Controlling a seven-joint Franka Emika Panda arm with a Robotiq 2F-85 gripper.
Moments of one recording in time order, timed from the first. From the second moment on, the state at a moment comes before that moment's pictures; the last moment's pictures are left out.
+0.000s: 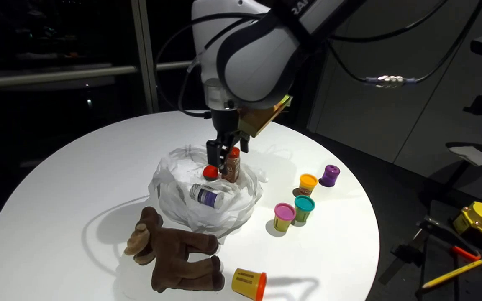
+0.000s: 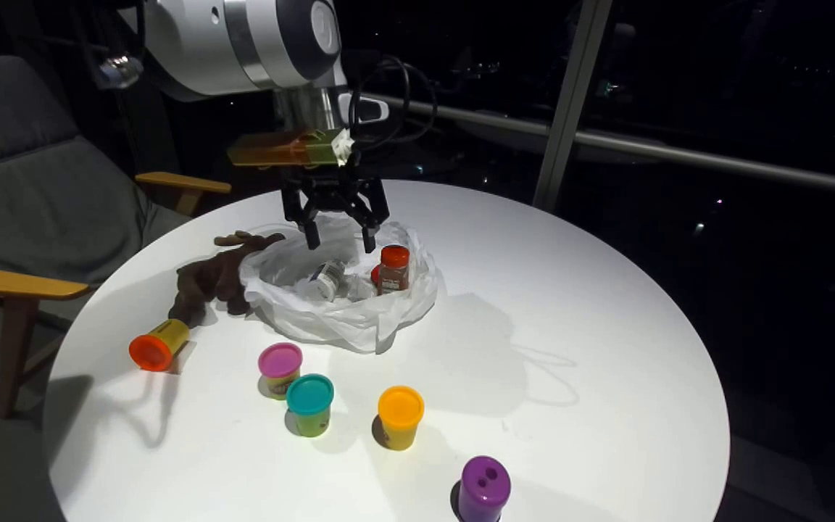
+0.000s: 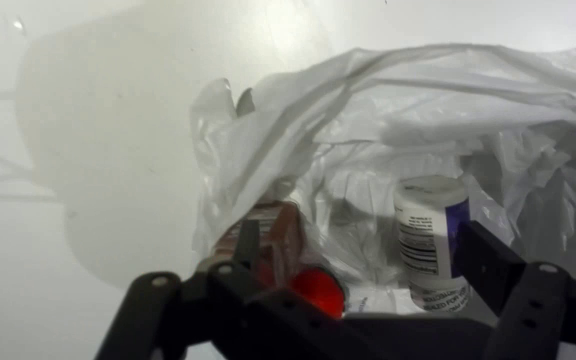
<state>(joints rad) 0.25 0.62 -0.06 -1.81 -0.27 2.38 0.24</state>
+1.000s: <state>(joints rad) -0.06 0.48 -0.09 -2.20 -0.18 2.53 0.00</state>
